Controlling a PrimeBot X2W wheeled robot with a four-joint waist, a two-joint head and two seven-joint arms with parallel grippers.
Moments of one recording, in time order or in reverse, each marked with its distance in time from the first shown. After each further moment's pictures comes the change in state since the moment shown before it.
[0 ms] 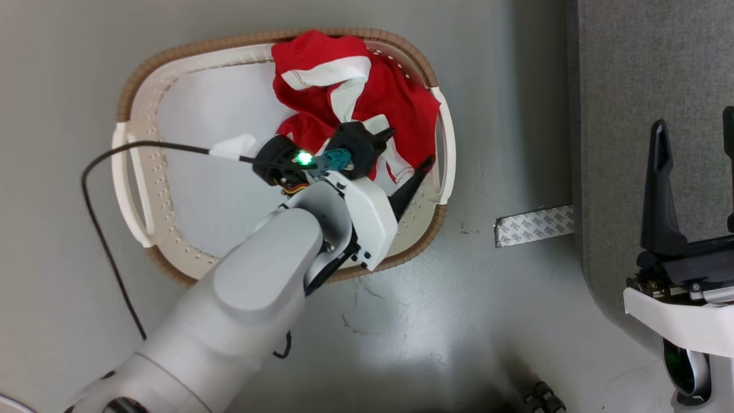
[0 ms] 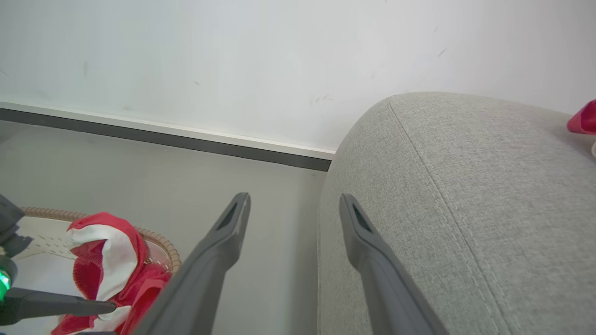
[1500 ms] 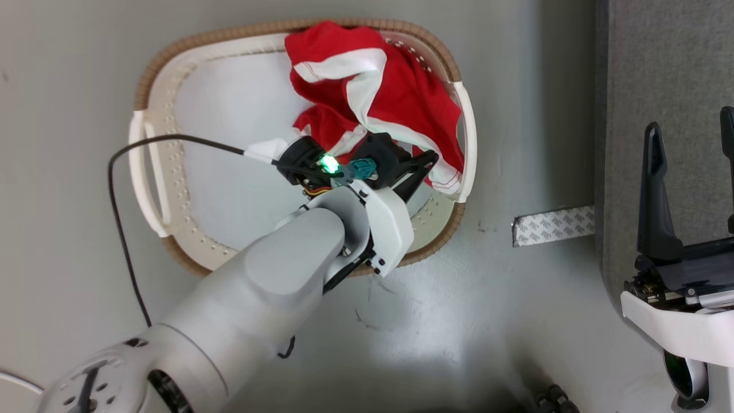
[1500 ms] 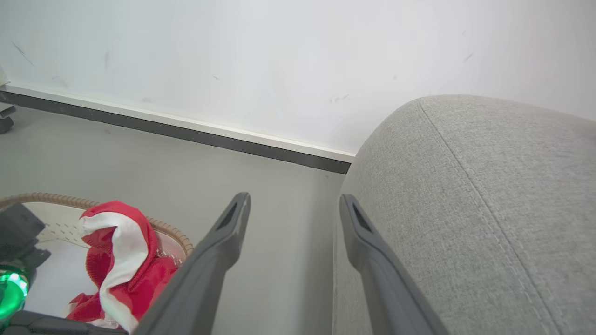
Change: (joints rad) left arm -0.146 -0.043 -0.347 0.198 -0.231 0.000 -0.178; right arm 0.011 0.000 0.006 -0.033 -0.063 0.000 0.000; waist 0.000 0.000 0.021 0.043
